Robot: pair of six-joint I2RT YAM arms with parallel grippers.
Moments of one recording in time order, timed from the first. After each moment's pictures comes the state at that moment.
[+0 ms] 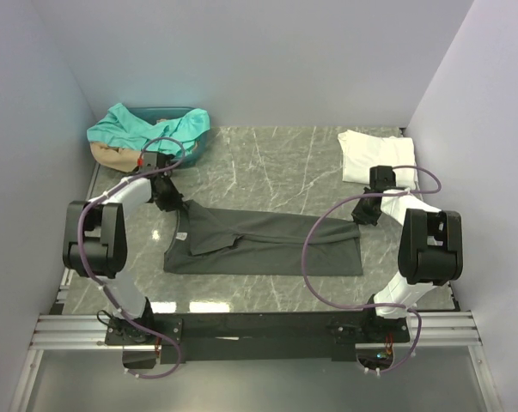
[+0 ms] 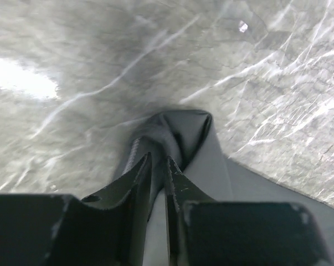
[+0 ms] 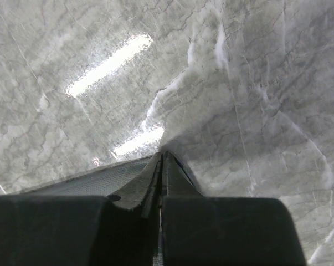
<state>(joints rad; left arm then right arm) -0.08 1.76 1.12 -0.44 0.03 -0.65 -0.09 1.66 0.92 -0.40 0.03 0.50</state>
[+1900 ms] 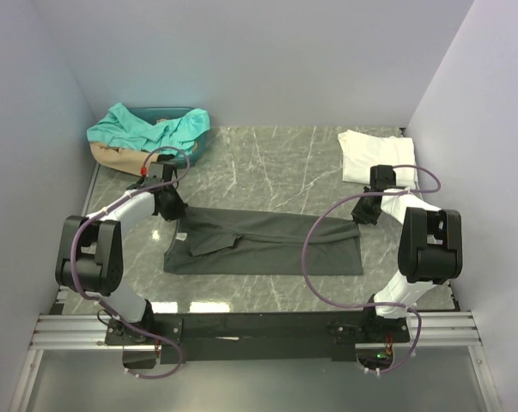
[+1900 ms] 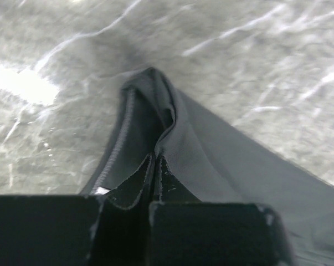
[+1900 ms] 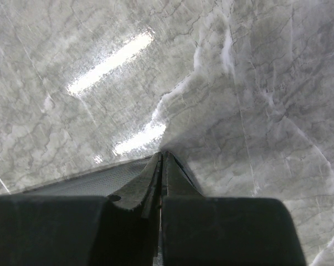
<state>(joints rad) -0.14 1.59 0.95 -0.38 -0.02 -0.72 -0.09 1.67 0.93 -0.40 0.01 0.49</state>
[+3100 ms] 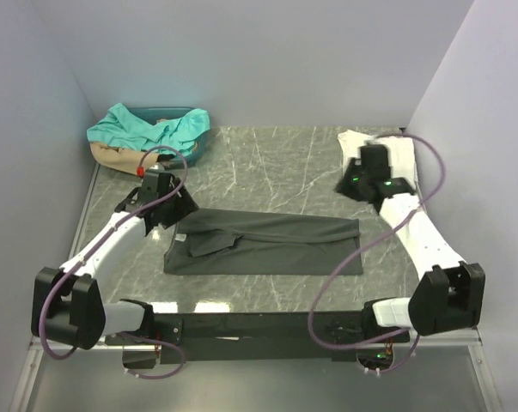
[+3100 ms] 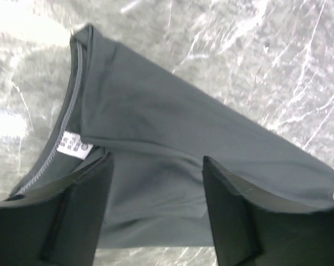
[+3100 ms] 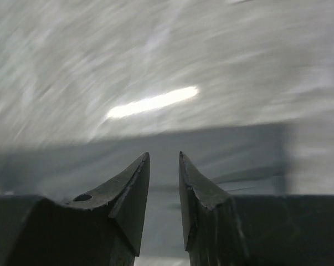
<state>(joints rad) -0.23 1.27 0.86 -0.43 -0.03 -0.77 0.10 1.32 1.08 -0.55 0.03 0.52</state>
